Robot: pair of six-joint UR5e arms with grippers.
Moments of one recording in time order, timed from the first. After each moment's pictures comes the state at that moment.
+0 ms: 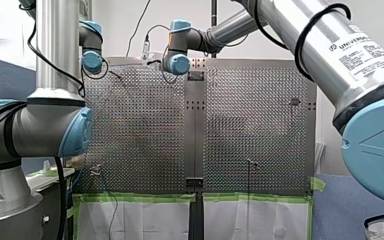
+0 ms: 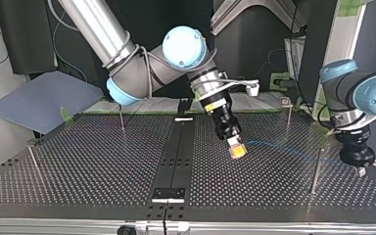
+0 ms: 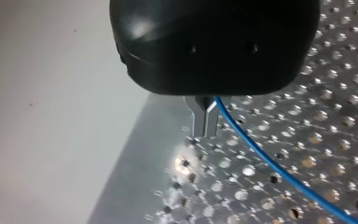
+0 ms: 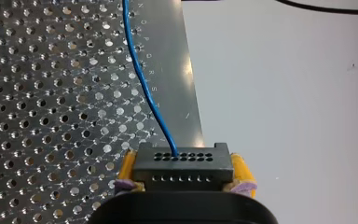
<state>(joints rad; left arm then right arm) 0.23 -1.60 -1.70 -2.86 -1.71 -1.98 2.52 -0.93 0.93 -0.29 1.62 1.62</state>
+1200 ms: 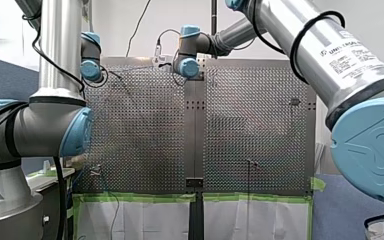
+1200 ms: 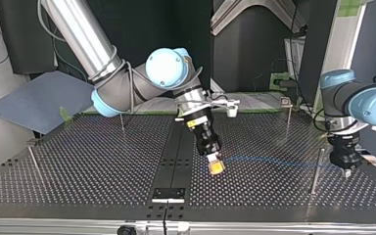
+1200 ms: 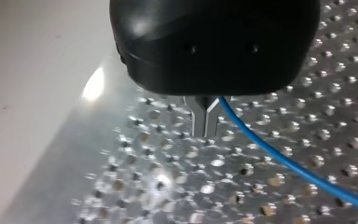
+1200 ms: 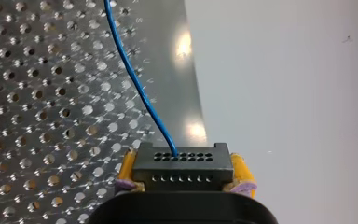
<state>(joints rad) 0.26 -1.69 -1.68 -2.82 -1.59 -1.98 2.44 -0.90 0.90 -0.30 1.60 1.62</state>
